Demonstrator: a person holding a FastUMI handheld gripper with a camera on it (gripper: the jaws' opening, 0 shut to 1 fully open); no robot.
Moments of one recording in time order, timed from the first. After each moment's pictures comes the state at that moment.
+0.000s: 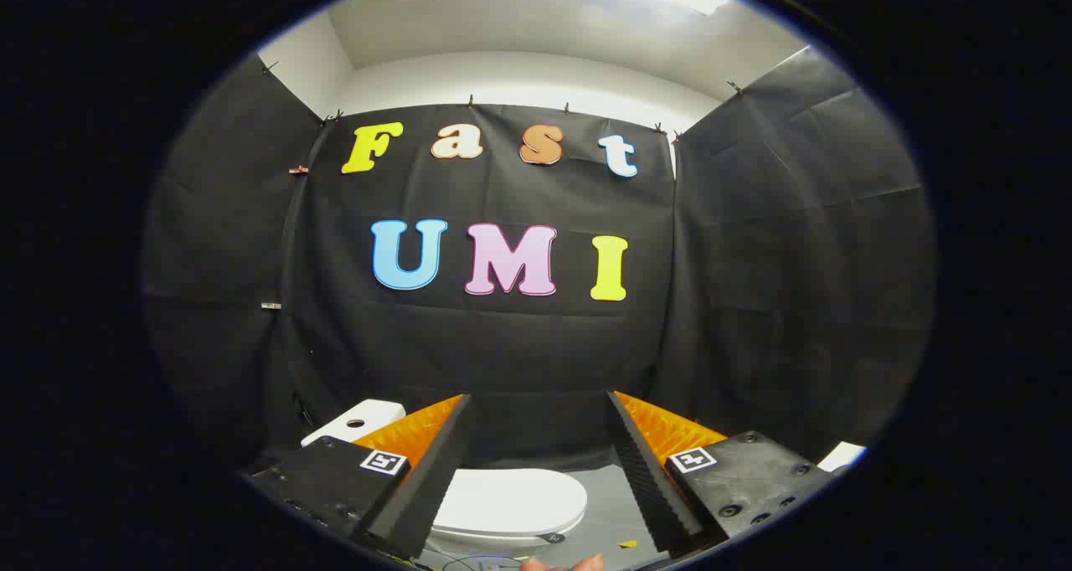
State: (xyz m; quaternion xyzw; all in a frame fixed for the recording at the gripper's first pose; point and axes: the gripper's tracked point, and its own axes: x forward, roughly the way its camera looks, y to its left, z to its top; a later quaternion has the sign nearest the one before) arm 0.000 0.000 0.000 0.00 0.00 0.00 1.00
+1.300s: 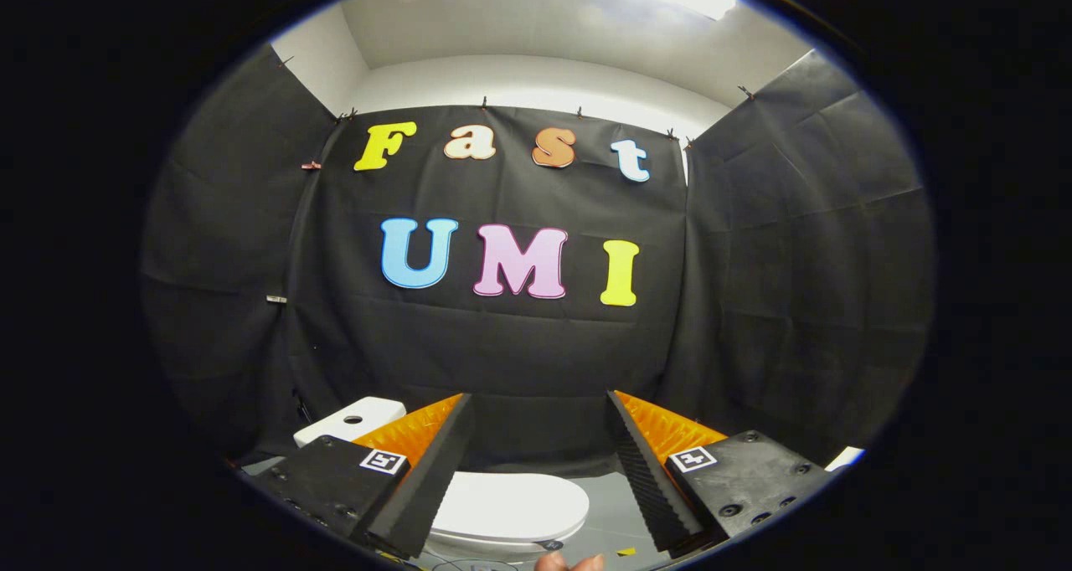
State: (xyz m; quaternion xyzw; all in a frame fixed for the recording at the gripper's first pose) arm 0.016 0.005 -0.019 -0.02 -0.02 0.01 1.00
